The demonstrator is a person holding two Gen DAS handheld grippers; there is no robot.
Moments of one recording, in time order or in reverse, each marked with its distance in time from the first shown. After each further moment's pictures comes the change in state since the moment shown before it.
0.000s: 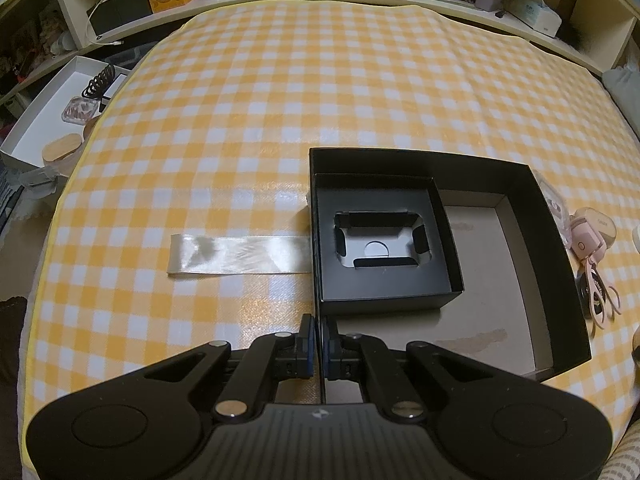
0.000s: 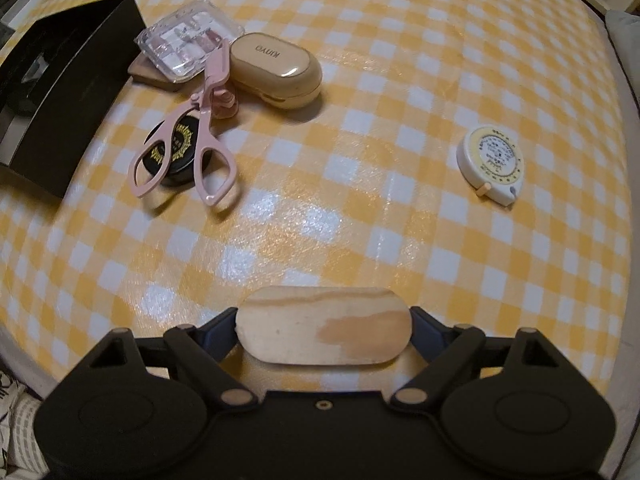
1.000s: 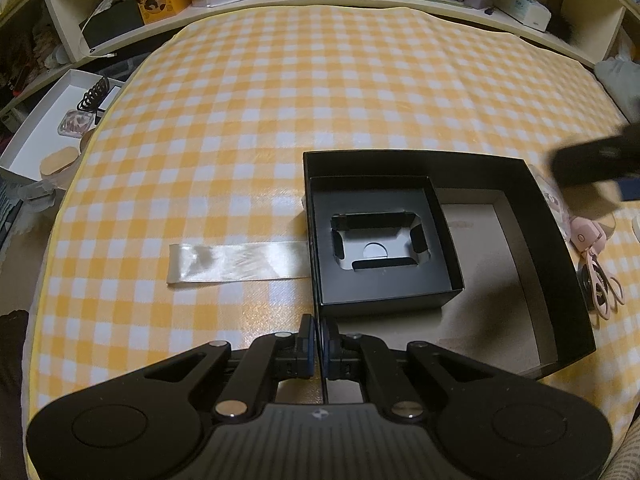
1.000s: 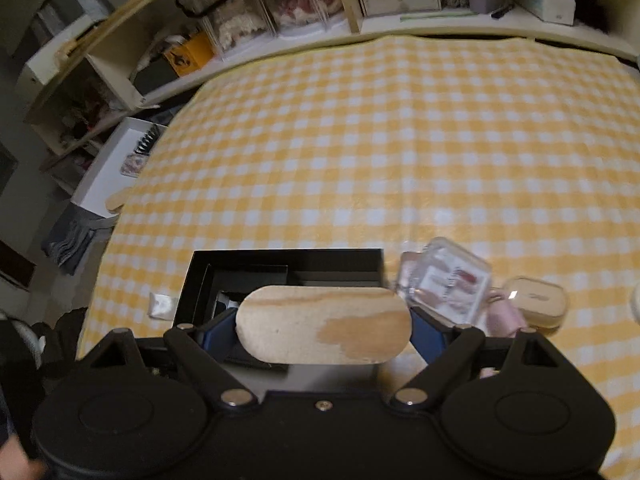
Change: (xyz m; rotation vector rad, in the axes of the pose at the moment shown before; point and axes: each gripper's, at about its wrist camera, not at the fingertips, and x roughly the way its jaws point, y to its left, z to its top) left arm -0.001 -0.003 -0.002 0.046 -0.014 -0.001; right arm -0.086 0.172 0.141 0.264 -0.305 0.231
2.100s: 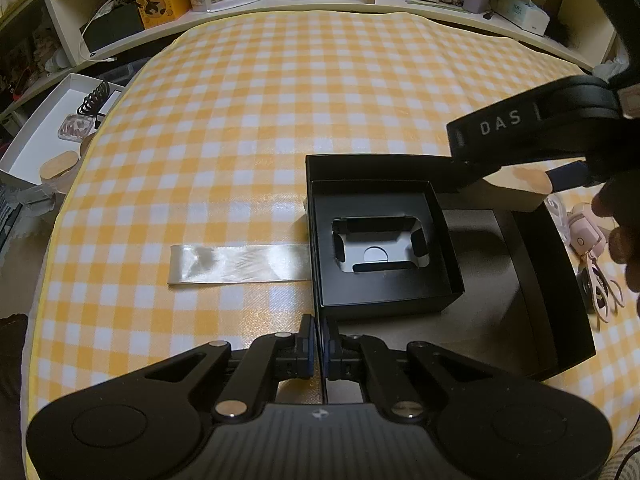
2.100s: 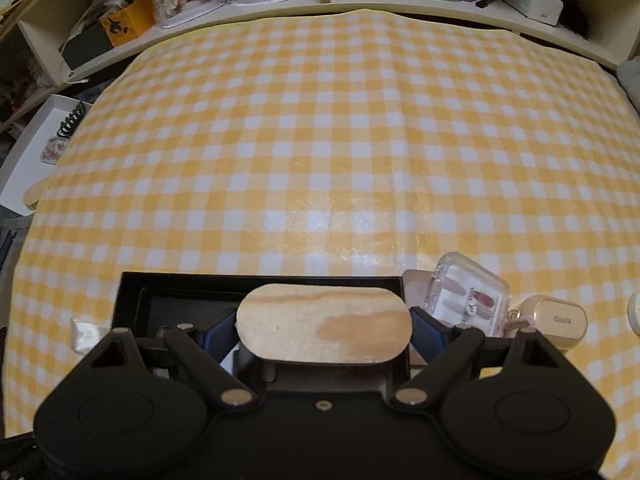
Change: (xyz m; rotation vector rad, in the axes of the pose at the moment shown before) left arm -0.004 0.002 -0.003 0.006 -0.016 -0.005; right arm 0.078 0.044 0.017 -0.017 0.027 -0.217
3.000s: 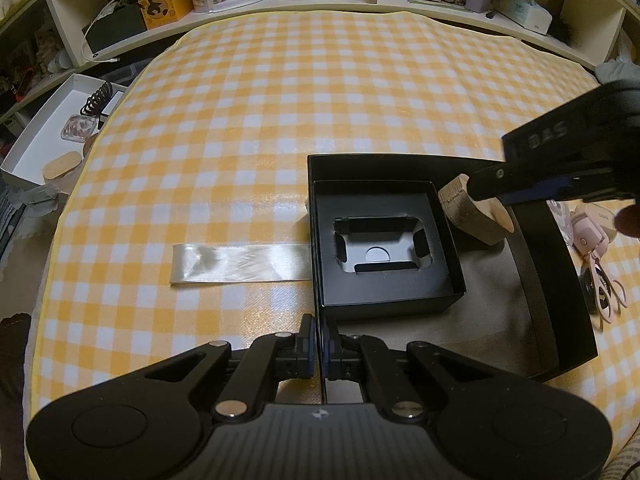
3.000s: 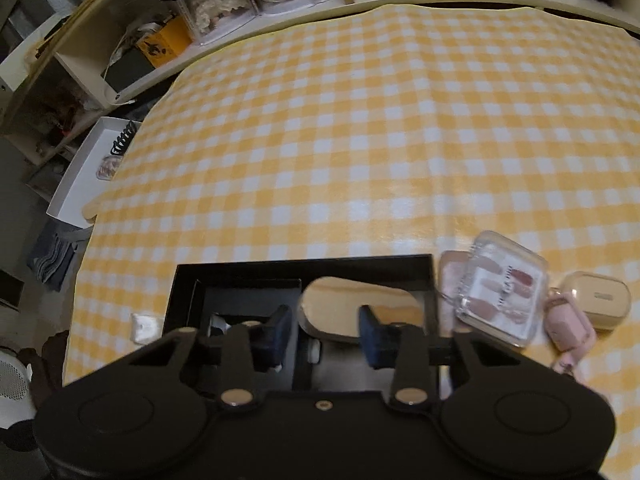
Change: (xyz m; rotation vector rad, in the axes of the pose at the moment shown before) left arm 0.000 -0.001 -0.001 0.000 0.003 0.003; right arm -0.002 -0.056 -0.013 0.058 -0.001 0.216
